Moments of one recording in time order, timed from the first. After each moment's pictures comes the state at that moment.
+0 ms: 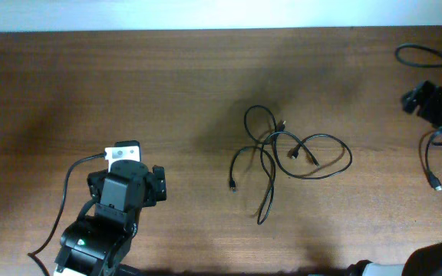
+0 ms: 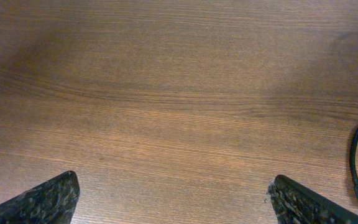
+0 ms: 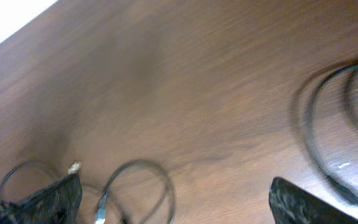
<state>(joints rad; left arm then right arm) -0.33 0.77 0.80 -0.87 -0.39 -0.27 -0.47 1.55 1.49 -0.98 -0.30 0.09</state>
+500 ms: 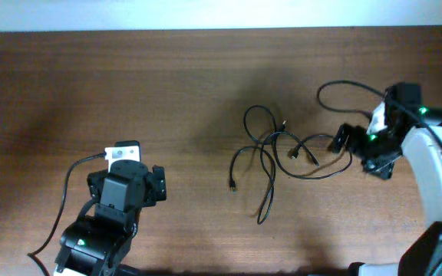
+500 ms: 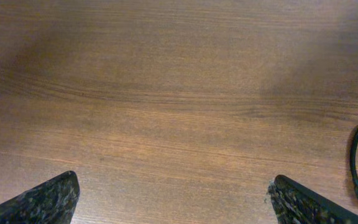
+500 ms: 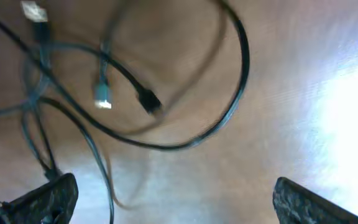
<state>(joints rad) -0.33 0.77 0.80 -0.87 -0.39 -0.27 -0.16 1.57 1.19 -1.11 -0.27 0.32</state>
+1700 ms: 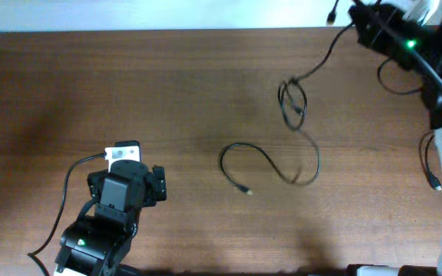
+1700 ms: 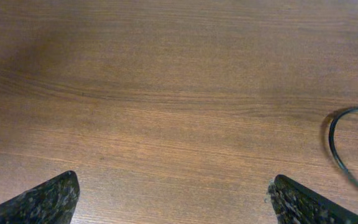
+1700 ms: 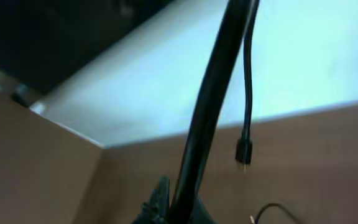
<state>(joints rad) -0.33 0.77 0.80 -0.87 -0.39 -0.27 -0.05 1.52 1.84 -0.65 -0.53 0.51</state>
